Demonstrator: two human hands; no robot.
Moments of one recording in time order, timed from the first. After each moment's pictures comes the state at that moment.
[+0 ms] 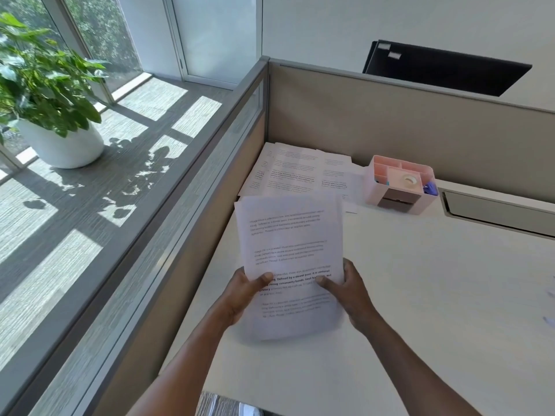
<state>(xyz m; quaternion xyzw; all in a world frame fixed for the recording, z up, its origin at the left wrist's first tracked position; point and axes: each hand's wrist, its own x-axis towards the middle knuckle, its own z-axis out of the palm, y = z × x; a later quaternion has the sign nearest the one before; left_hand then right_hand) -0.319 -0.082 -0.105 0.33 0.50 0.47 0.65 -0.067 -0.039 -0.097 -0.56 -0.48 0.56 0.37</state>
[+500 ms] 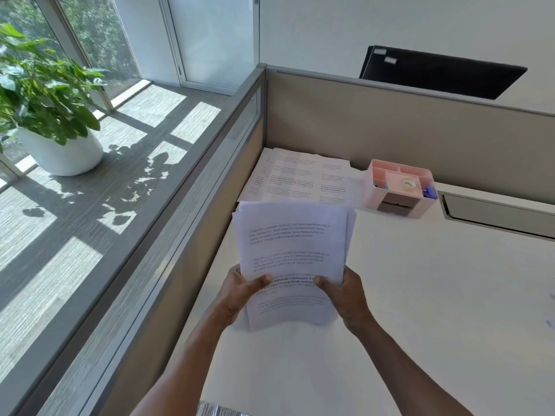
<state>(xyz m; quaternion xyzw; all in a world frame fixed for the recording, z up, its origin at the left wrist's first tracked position) -0.323 -0.072 -0.086 0.34 0.51 0.51 0.60 -0.083 -0.036 -0.089 -0.52 -0.51 0.53 0.44</state>
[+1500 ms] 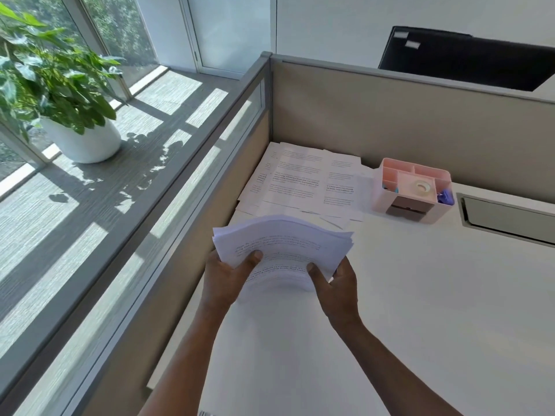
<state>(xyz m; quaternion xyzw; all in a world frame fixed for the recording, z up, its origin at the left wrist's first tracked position) -0.310 -0.050 -0.039 0.39 0.57 0.61 0.38 -0.095 -0.007 -0.074 -0.51 -0.55 0.44 0.49</state>
